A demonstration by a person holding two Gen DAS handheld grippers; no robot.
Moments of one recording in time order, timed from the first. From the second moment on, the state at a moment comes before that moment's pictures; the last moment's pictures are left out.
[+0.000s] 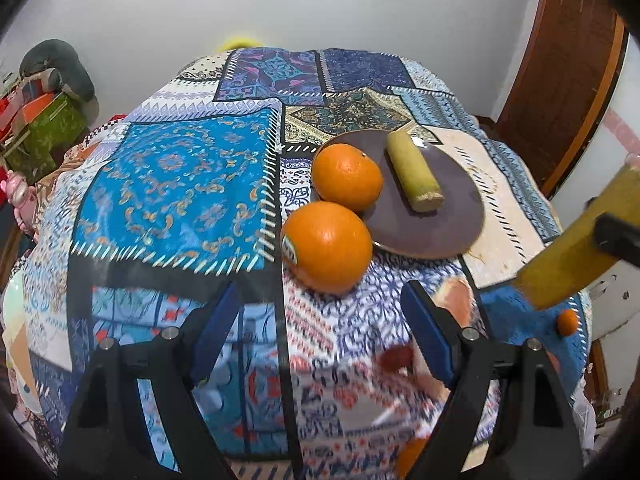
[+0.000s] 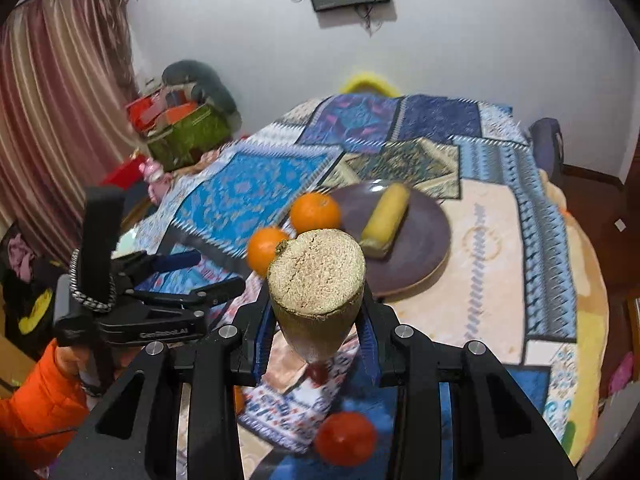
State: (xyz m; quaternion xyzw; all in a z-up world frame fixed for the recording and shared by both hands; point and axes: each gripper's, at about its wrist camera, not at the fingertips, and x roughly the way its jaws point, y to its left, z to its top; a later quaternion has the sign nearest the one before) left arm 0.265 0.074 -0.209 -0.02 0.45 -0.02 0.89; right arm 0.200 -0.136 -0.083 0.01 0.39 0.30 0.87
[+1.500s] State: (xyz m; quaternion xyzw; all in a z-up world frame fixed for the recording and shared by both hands) left arm 0.335 0.057 -0.164 -0.02 0.40 -0.04 0.92; right arm 0.284 -0.158 -0.102 0.01 0.39 0.28 0.88
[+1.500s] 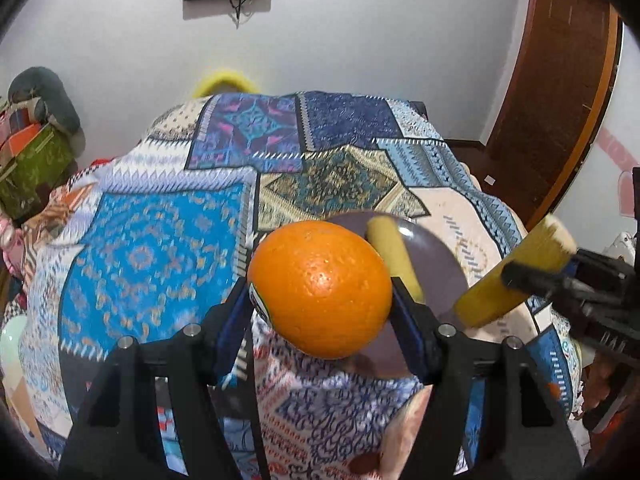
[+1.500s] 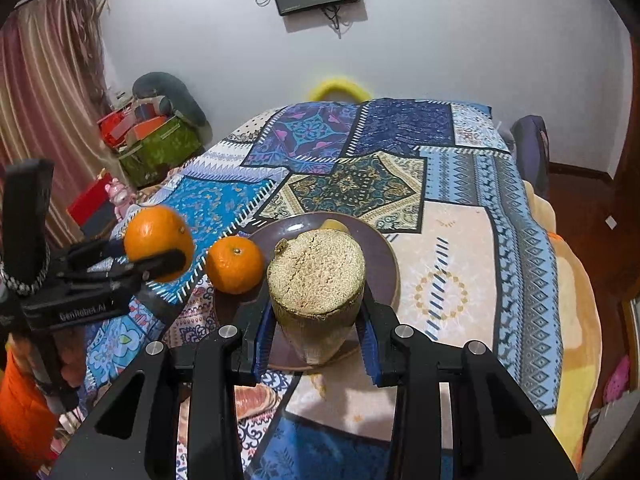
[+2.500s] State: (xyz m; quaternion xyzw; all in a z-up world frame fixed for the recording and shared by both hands) left arm 0.450 0.031 -0.232 0.00 0.48 -0.05 0.87; right arm 0.349 -0.137 -0.139 0.00 0.42 0.28 0.86
